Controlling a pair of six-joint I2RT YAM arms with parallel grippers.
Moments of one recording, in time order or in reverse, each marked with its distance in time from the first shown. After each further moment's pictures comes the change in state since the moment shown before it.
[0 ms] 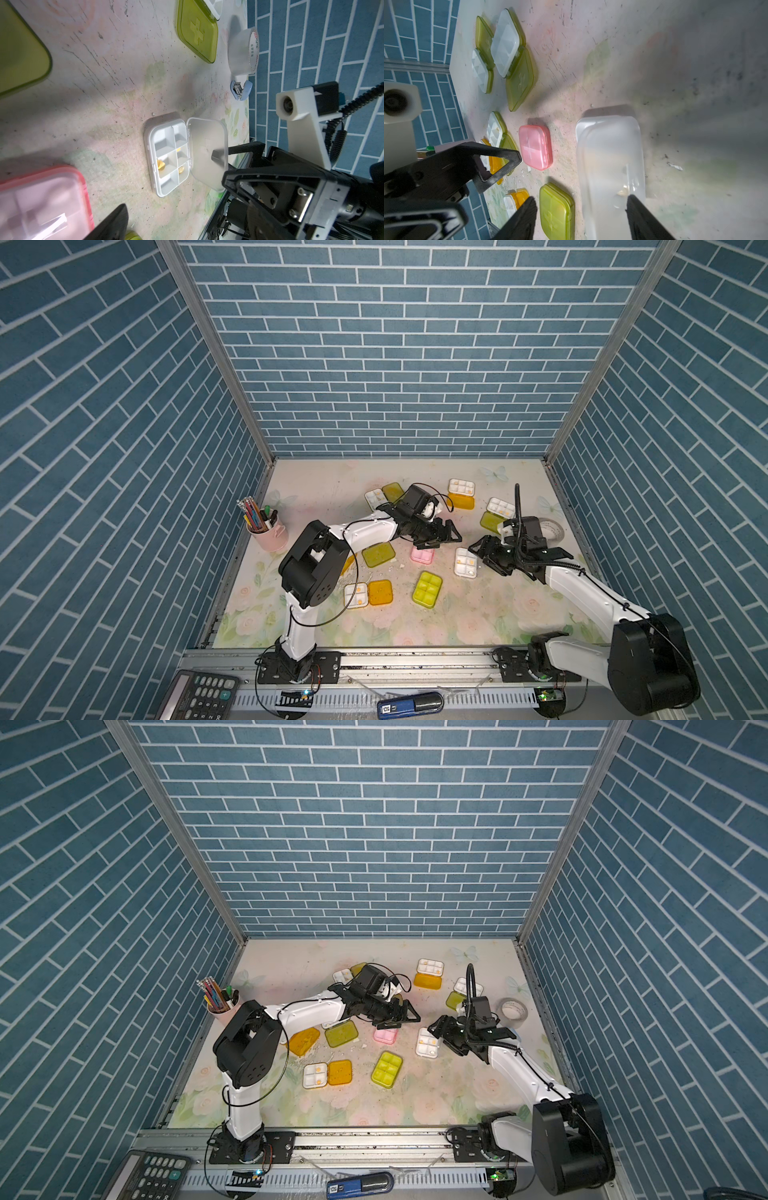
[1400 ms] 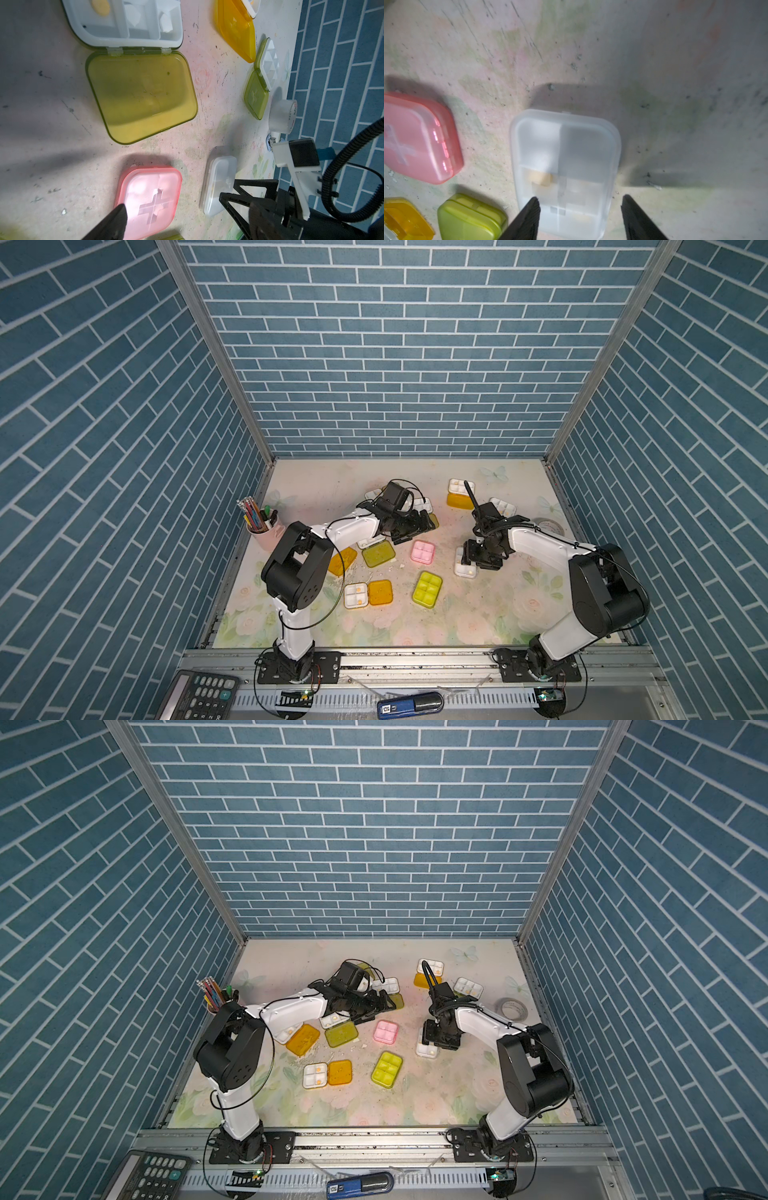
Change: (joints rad) left arm 0.116 -0.088 -0.103 -0.037 -0.214 -0.101; right arm 0.169 0.383 0.315 -0.362 0.289 -0.259
